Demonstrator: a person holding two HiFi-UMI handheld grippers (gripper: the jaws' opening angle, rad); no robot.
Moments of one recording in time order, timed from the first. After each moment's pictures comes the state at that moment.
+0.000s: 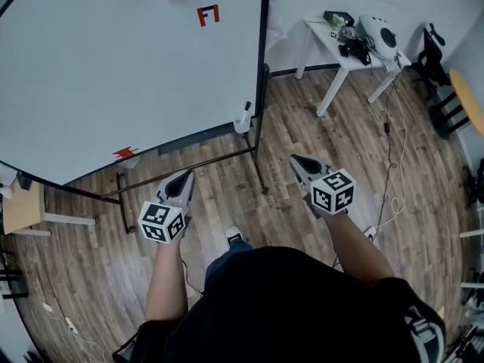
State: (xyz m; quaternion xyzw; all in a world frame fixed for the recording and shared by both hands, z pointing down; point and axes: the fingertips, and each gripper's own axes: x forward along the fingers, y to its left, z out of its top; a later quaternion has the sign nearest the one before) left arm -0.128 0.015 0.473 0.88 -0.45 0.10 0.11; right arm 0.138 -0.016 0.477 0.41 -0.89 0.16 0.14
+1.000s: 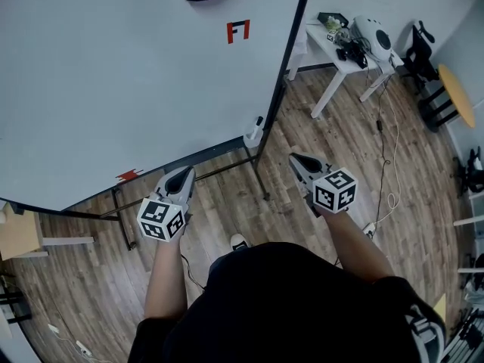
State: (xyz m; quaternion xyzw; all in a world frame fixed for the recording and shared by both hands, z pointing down) left arm -0.194 -0.086 0.465 0.90 -0.41 0.07 0.12; right arm 0.066 -0.092 0.464 0.44 -0.87 0.17 0.14
